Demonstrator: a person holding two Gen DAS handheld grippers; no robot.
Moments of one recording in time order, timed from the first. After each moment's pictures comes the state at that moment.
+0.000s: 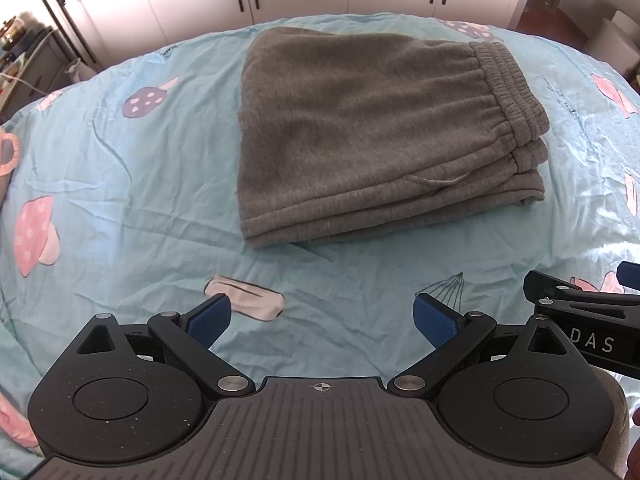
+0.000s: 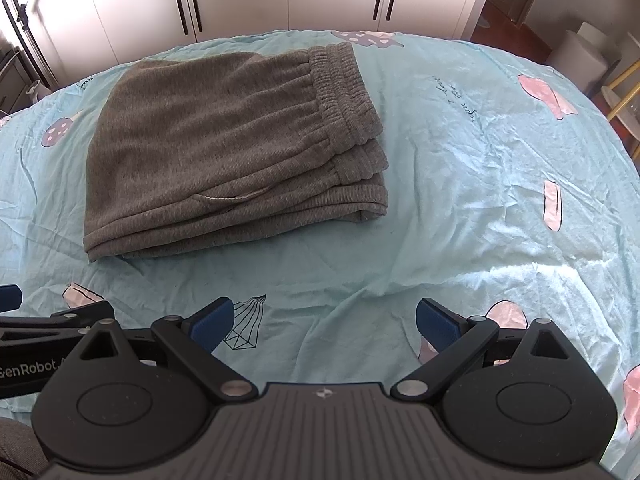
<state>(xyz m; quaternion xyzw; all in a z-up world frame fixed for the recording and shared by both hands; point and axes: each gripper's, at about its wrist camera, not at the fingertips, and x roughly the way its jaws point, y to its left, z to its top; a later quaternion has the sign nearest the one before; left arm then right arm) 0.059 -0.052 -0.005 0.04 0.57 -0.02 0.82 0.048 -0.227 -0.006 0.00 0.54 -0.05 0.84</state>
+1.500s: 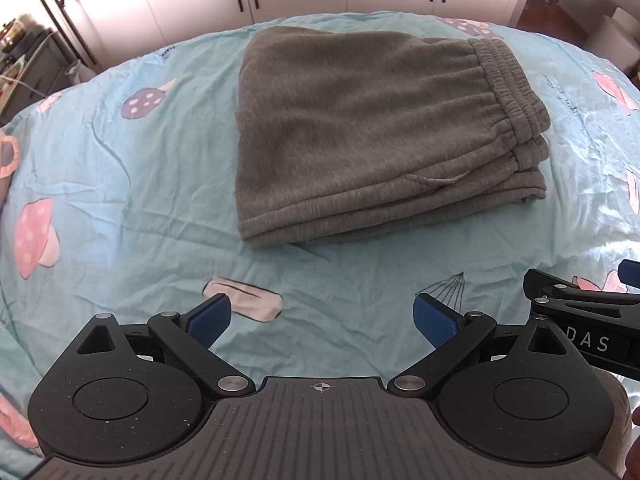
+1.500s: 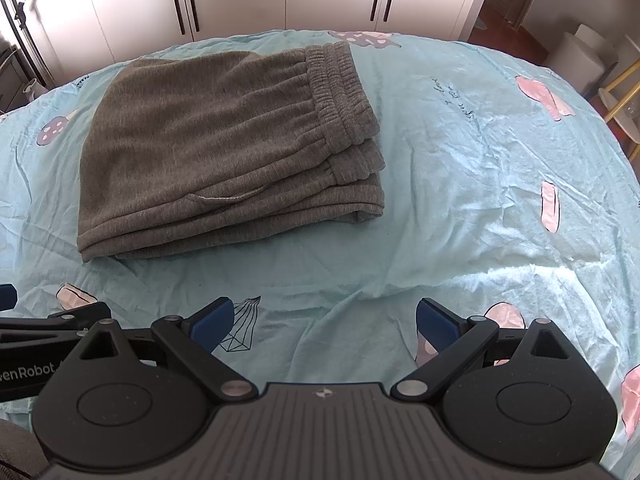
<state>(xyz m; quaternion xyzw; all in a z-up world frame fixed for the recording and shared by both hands) 0.059 -0.055 -0.007 0.04 0.57 -0.02 0.82 0.050 -0.225 -0.009 0.00 0.54 -0.05 0.84</state>
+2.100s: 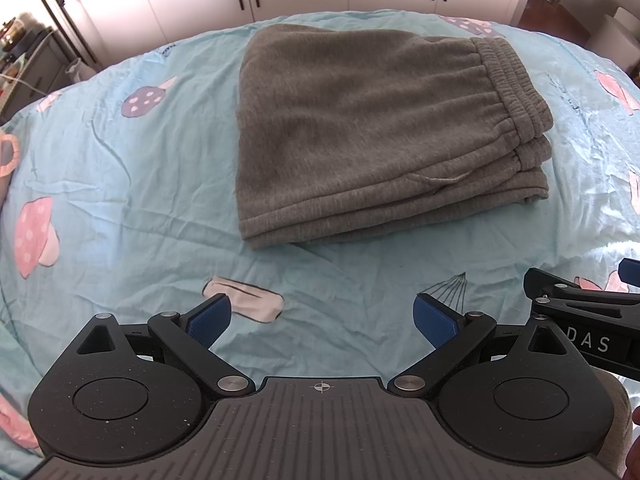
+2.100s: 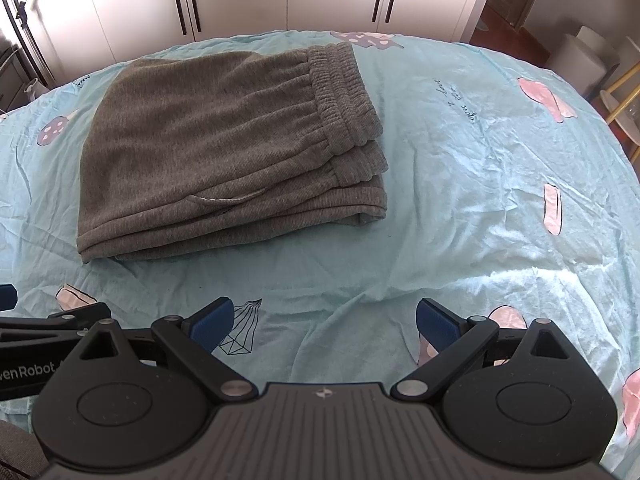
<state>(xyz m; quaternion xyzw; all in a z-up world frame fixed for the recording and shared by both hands) 0.063 -0.054 -0.009 0.04 0.57 -0.02 0.82 0.051 -0.224 -0.010 0.00 0.54 -0.05 0.84</state>
